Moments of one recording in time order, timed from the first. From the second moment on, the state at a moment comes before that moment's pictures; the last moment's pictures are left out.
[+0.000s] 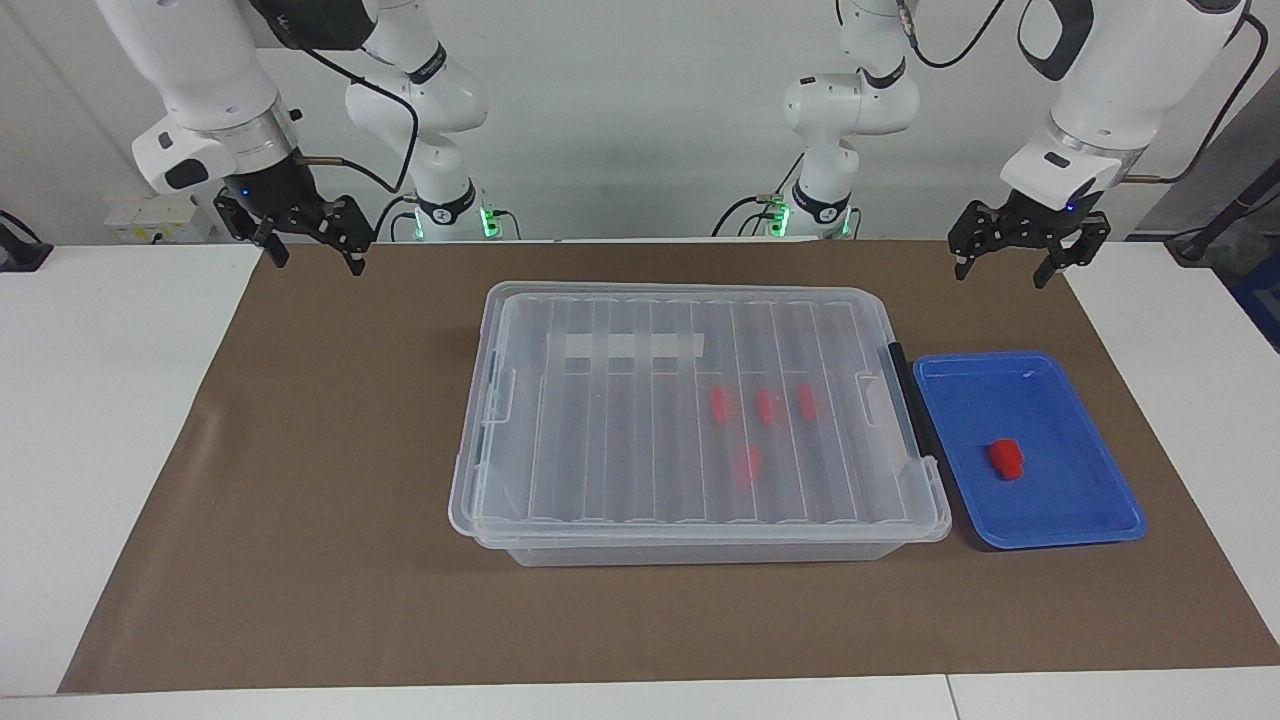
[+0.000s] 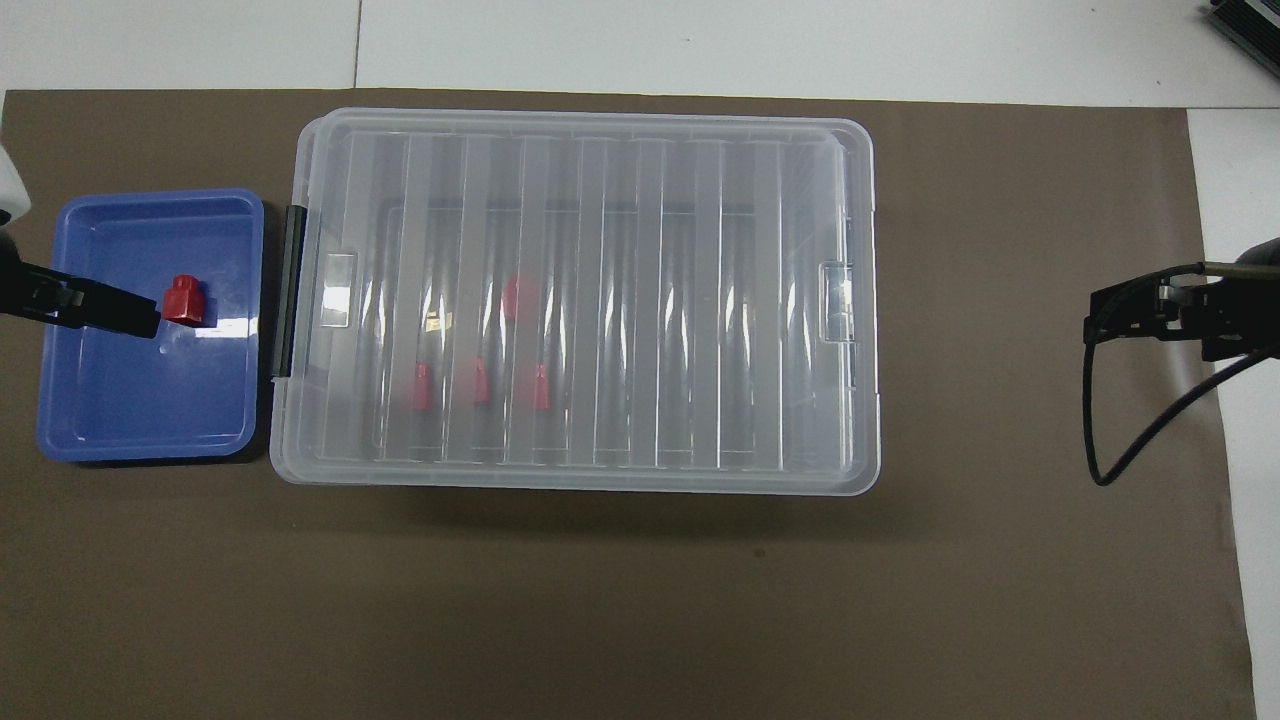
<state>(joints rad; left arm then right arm) -0.08 0.00 0.01 -1.57 0.03 1.59 0.19 0.06 -0.02 -0.04 -1.58 -0.01 1.53 0.19</state>
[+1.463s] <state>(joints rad) -0.08 0.00 0.01 -1.57 0.03 1.59 0.19 0.06 -0.04 0.06 -1.65 -0.01 1.67 0.28</state>
